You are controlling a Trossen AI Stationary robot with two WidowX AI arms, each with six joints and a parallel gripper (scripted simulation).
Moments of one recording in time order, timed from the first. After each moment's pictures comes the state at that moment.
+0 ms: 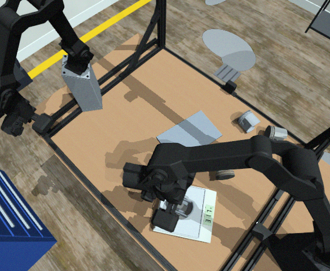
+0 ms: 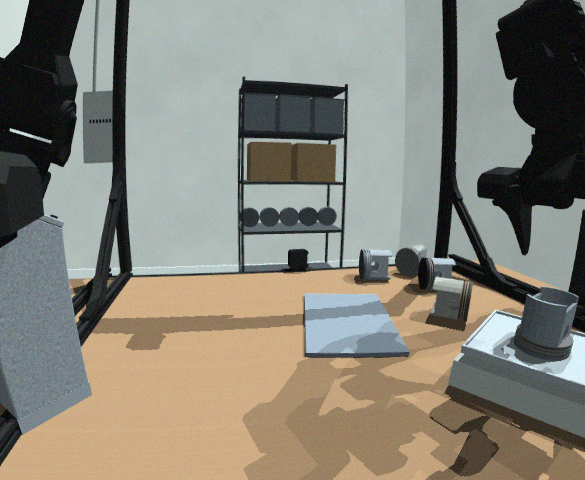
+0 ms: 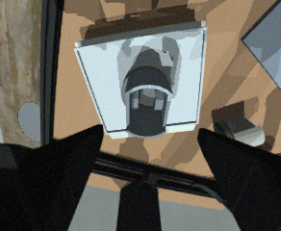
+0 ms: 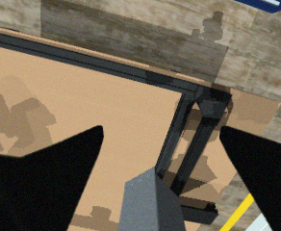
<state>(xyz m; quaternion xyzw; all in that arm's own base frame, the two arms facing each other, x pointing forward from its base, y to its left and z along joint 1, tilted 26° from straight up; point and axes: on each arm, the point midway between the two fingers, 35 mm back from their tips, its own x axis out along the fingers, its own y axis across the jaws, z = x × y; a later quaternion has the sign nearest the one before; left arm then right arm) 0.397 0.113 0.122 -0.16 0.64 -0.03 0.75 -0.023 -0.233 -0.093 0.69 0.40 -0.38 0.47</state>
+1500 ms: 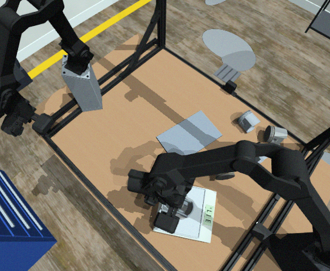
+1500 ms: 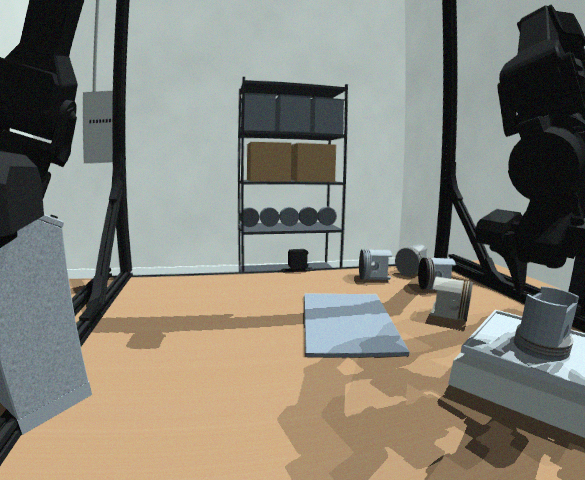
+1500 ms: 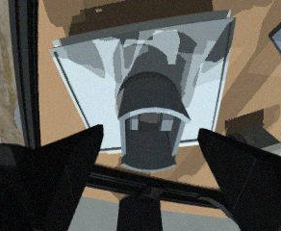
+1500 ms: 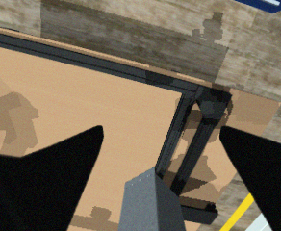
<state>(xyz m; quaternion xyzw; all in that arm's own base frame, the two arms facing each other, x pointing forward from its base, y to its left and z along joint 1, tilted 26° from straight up) 0.413 0.101 0.072 -0.16 0.65 -0.03 0.74 -0.023 -0.233 -0.093 0.69 0.40 -0.38 0.47</state>
